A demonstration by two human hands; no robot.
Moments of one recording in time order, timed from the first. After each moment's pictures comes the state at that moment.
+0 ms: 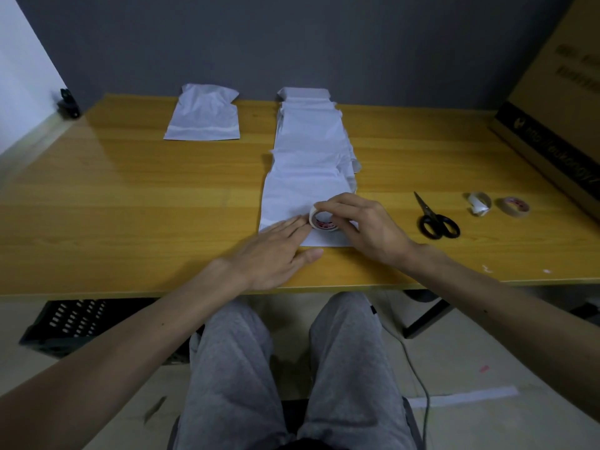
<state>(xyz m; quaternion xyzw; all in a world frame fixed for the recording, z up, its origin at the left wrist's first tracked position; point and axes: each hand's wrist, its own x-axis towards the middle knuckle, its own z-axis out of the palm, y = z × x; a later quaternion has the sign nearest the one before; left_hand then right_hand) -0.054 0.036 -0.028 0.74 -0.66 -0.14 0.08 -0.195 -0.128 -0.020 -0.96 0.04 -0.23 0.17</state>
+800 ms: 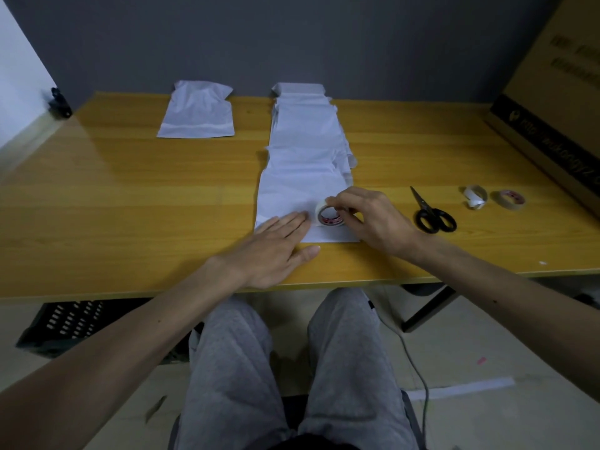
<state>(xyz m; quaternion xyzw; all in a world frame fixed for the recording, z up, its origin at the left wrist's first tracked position) -0.054 0.033 -0.030 0.74 -0.66 -0.15 0.03 -0.203 -0.137 -0.013 -0.96 0.06 -0.23 0.14</state>
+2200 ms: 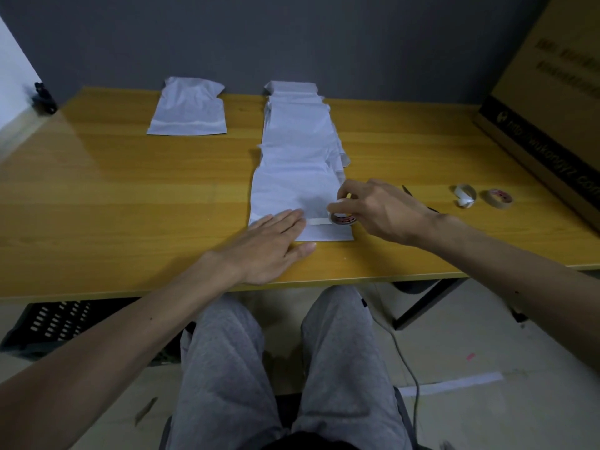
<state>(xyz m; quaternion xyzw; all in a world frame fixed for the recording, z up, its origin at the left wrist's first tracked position) -0.055 0.031 -0.026 0.74 -0.65 -0.16 0.03 -0.218 -0.146 0.017 -0.99 0.04 -0.07 -0.08</state>
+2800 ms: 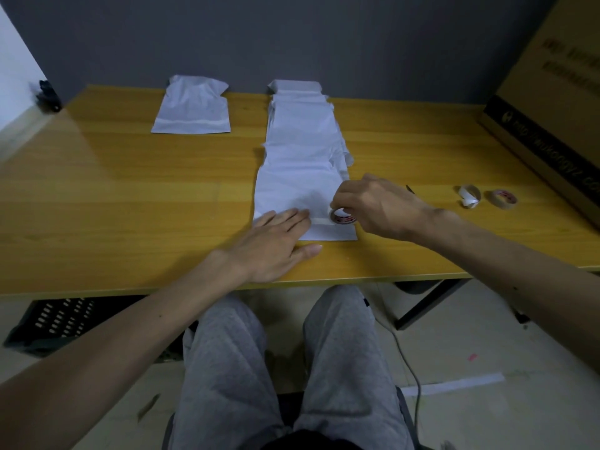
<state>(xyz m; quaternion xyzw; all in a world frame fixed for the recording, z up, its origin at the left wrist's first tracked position) -0.058 0.030 -0.025 0.74 -0.66 -0.11 0.02 -0.203 -0.150 0.014 -0.99 0.02 -0.06 -0.08</state>
